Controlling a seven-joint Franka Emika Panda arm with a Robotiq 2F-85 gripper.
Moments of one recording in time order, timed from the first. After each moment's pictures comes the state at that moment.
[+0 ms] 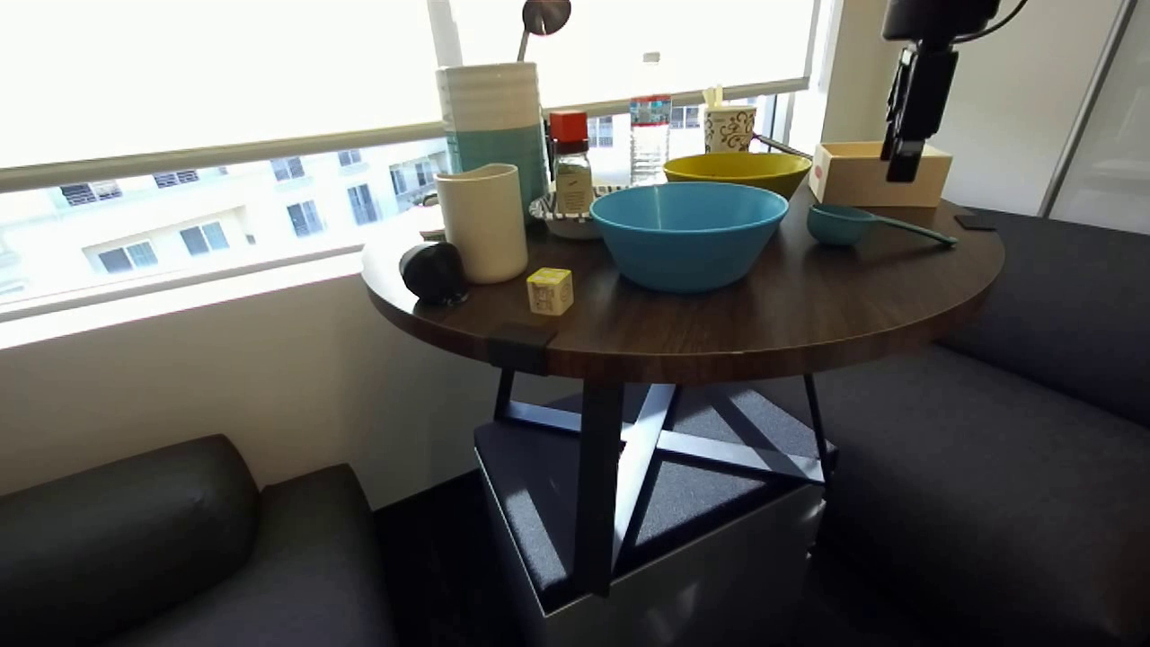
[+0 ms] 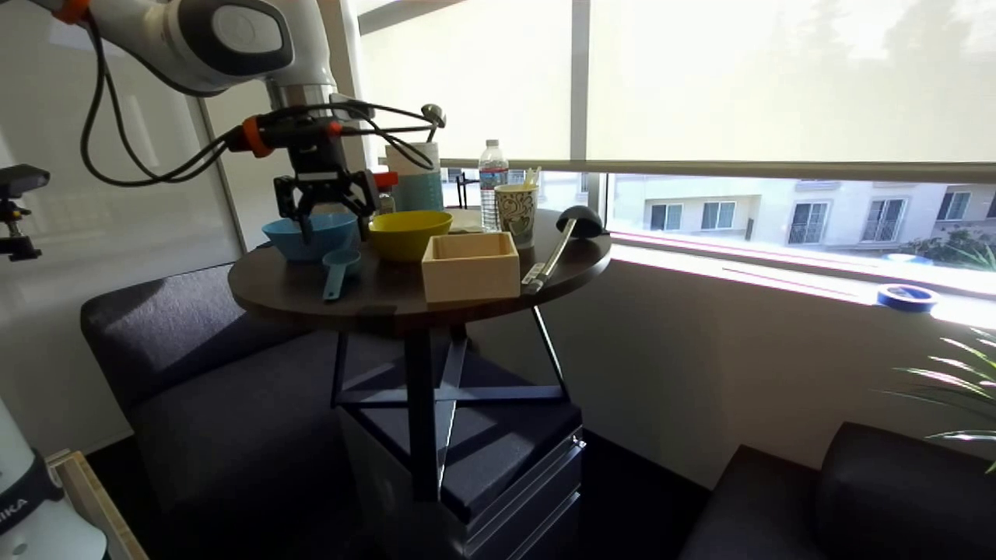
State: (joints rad) arm -0.02 -0.41 -0.07 -2.44 -0.09 2.08 -0.54
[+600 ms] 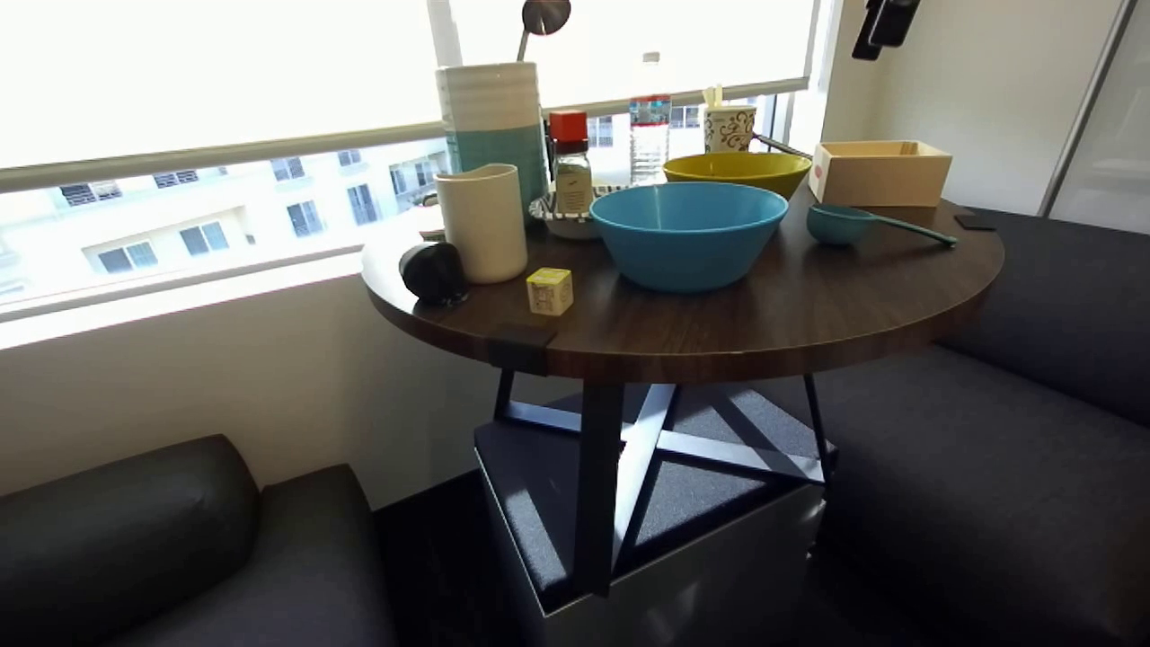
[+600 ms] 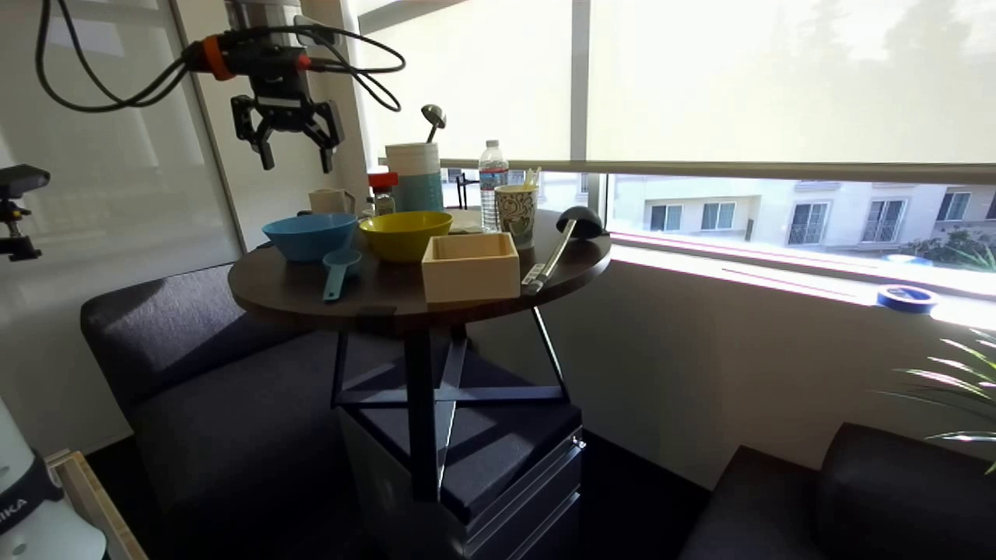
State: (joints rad) arm 0.11 -0.51 -0.11 -2.29 0.12 1.91 -0.60
